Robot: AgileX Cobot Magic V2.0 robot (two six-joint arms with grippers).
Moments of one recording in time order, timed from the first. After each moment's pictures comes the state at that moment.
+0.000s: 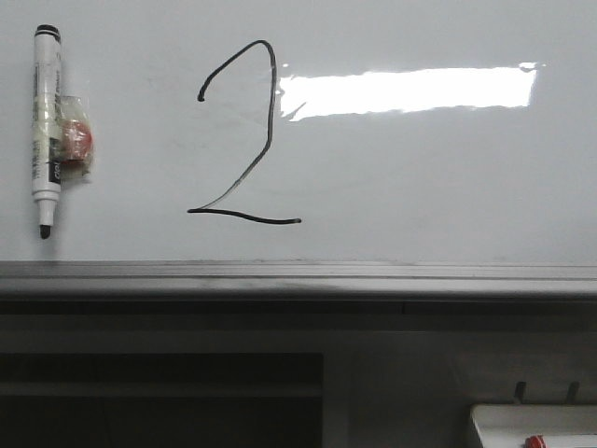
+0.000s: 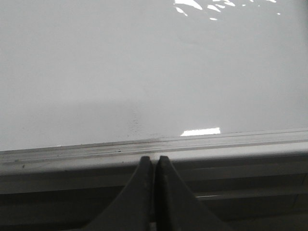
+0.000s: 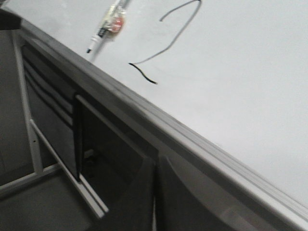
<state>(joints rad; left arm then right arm) -0.04 0.00 0.00 0.02 0.33 0.08 0.69 0.00 0.01 0.34 0.19 -0.48</state>
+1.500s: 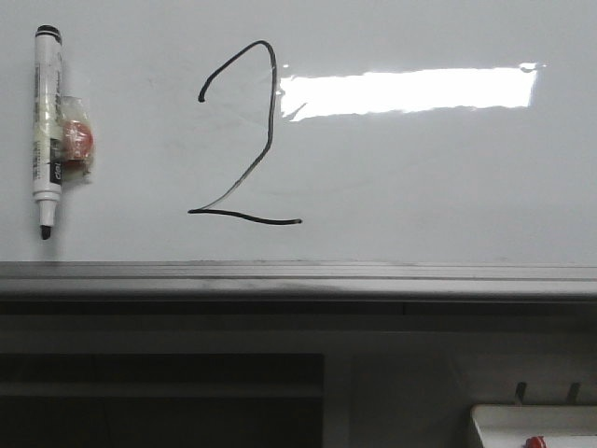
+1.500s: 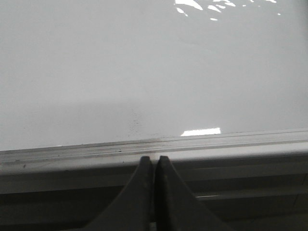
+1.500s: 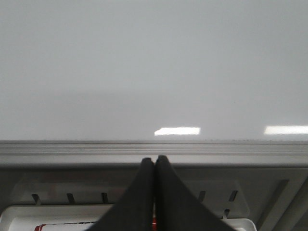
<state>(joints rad) -0.04 0.00 0.00 0.02 0.33 0.08 -0.04 -0.01 0.01 -0.16 0.32 0.09</state>
